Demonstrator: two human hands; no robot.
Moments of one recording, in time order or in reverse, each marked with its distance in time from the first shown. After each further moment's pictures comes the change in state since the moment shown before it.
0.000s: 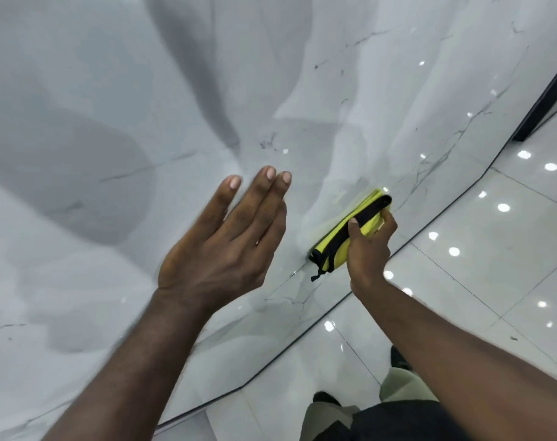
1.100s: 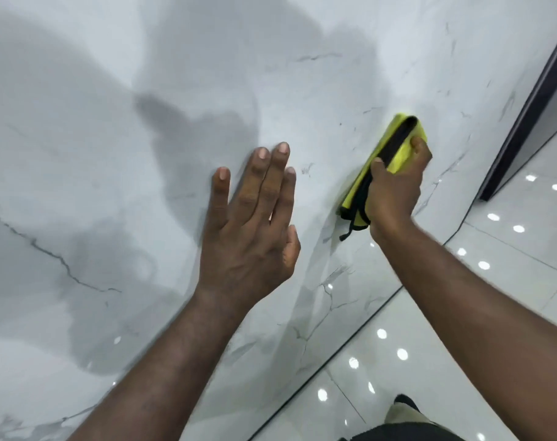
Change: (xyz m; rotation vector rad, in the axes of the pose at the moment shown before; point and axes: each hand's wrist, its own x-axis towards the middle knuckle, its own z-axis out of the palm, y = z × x) left_hand 0.010 -0.020 -0.049 -0.089 -0.009 -0.427; right_hand -0.044 -0.173 -0.006 0.090 0.116 -0.561
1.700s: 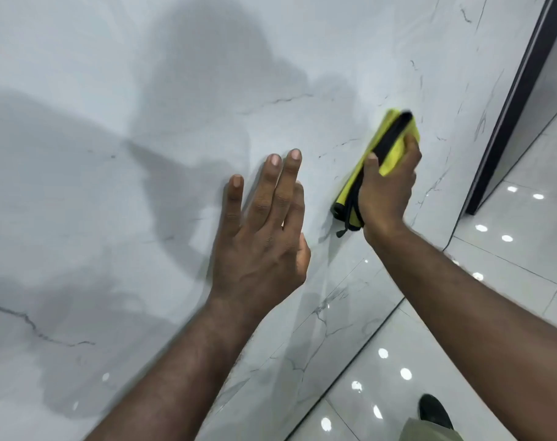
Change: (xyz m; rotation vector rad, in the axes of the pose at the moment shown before) left_hand 0.042 0.021 0.016 0.008 0.012 0.023; right_hand 0.030 -0.022 0.005 0.025 0.023 -0.065
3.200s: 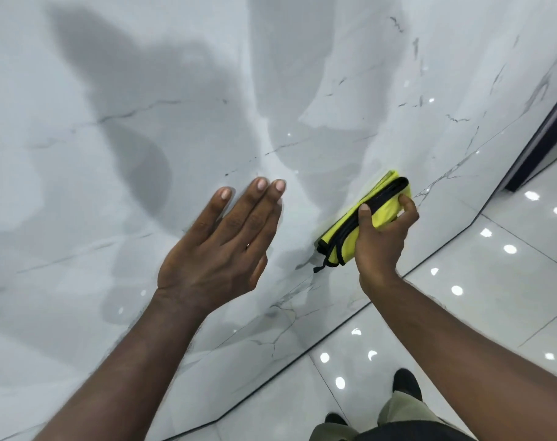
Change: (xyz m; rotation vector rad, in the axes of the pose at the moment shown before) left_hand 0.040 0.048 0.055 0.207 -0.020 0.329; right_hand 0.065 0.146 -0.050 -0.056 -0.110 0.446
